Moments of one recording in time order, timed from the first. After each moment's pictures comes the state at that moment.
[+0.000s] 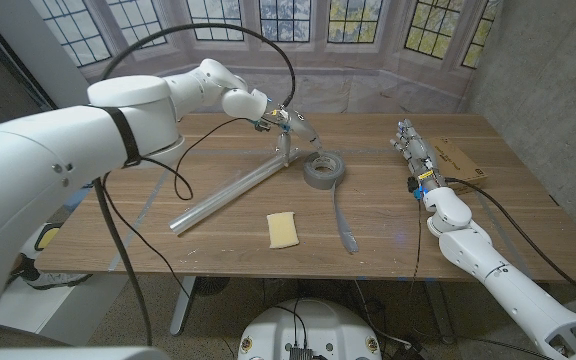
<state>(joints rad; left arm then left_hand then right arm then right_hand) -0.33 0.19 1.55 -0.37 0.73 -1.00 0.07 1.12 -0.33 0.50 -0.17 0.25 0.35 -0.19 0.19 0.18 0.35 -0.16 0.21 0.18 0.32 -0.18 0.17 0.16 0.16 -0.01 0.23 0.19 -0.95 -0.52 -0.31 -1.39 0.57 0.38 -0.14 0.51 0.15 0.08 0.09 0.21 0.21 -0.02 0.20 0.18 0.15 -0.02 0.20 0.19 0.10 -0.04 0.20 0.20 0.33 -0.03 0.19 0.17</state>
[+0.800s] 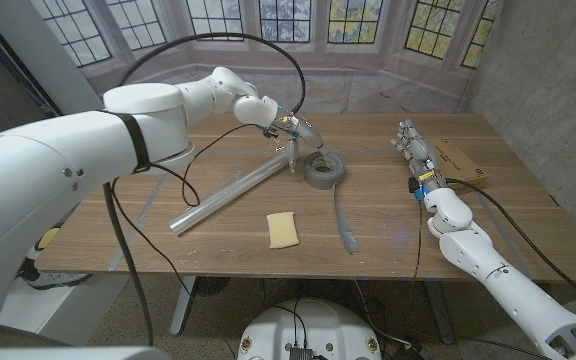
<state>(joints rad) -0.31 0.15 1.58 -0.37 0.67 -0.96 0.01 1.12 -0.33 0.49 -0.17 0.25 0.36 -0.20 0.19 0.18 0.37 -0.17 0.21 0.18 0.33 -0.18 0.17 0.16 0.15 0.00 0.23 0.19 -0.96 -0.52 -0.31 -1.40 0.58 0.39 -0.13 0.52 0.14 0.09 0.07 0.21 0.21 -0.02 0.20 0.18 0.15 -0.02 0.20 0.19 0.10 -0.04 0.20 0.19 0.33 -0.03 0.19 0.17</state>
